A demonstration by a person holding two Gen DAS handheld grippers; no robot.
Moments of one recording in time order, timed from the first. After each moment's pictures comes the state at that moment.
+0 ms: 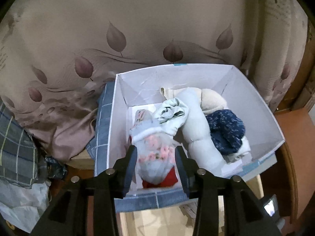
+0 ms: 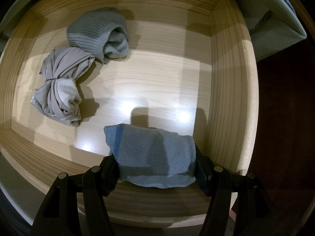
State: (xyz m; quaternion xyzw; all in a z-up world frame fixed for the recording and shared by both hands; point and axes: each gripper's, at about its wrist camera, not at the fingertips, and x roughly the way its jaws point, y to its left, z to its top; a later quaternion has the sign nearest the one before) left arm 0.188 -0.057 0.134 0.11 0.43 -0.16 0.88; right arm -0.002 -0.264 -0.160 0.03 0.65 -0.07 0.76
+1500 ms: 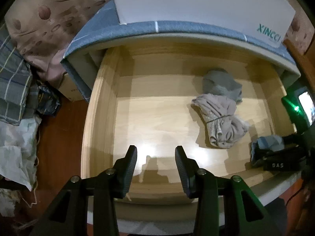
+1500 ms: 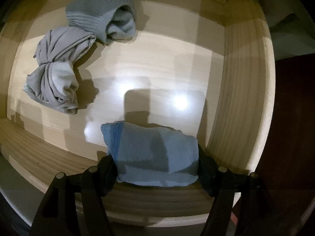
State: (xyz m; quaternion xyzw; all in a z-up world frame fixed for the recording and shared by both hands) left arm 0.047 -0.006 -0.050 0.08 0.55 -0.10 0.82; right arm 0.014 -0.248 -0.186 0.00 0.70 -0.06 0.71
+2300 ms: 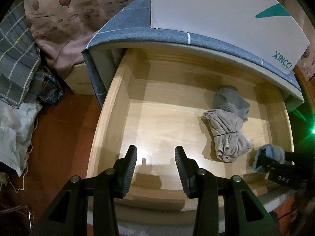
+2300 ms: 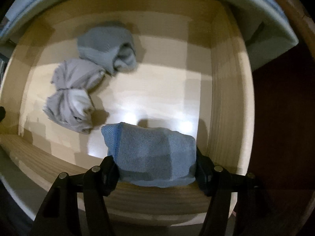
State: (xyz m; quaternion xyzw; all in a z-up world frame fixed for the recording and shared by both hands) left arm 0.055 0.019 -0.049 0.02 0.54 -0.07 0.84; right arm 0.012 -0.242 -0.162 0.04 0.60 -0.07 0.79
